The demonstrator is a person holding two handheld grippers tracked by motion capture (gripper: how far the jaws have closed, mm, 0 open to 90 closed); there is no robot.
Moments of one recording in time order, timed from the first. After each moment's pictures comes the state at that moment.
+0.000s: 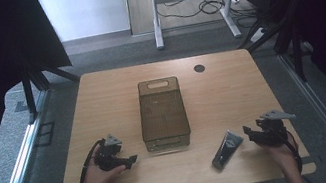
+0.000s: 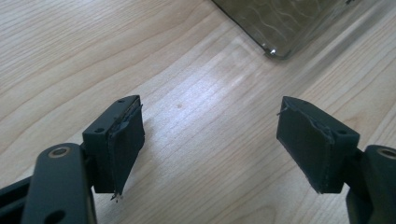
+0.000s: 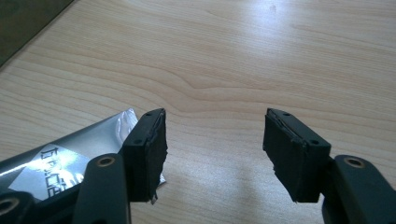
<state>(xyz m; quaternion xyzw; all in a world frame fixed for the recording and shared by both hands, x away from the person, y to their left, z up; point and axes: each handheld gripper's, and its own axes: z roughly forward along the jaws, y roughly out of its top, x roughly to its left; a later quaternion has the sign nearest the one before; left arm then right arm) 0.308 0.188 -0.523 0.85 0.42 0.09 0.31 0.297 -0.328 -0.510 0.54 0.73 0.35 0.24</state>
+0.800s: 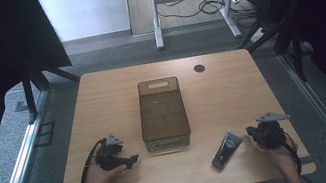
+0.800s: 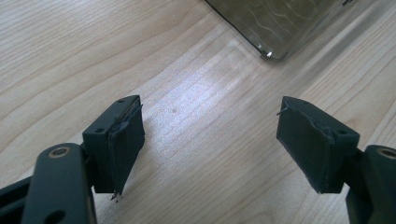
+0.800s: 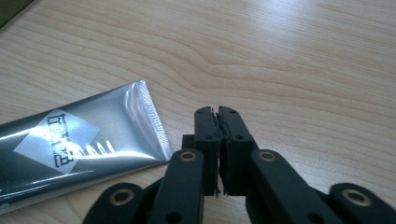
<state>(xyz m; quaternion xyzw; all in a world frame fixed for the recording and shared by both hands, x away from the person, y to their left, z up) 0.310 0.186 -0.523 0.85 0.41 0.09 0.31 0.296 -0.323 -0.515 0.52 0.77 0.32 0.22</state>
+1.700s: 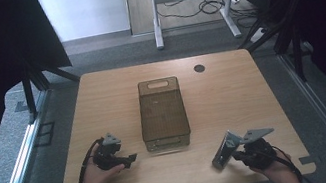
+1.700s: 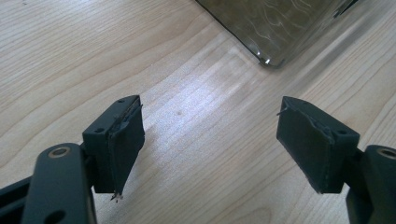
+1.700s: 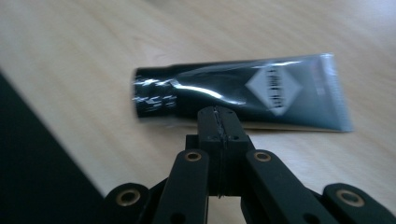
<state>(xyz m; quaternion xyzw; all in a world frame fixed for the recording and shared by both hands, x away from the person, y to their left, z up) 0.308 0.191 -0.517 0.85 0.41 0.09 0.32 0.243 -0.267 -0.489 0.39 0.87 0.30 0.10</state>
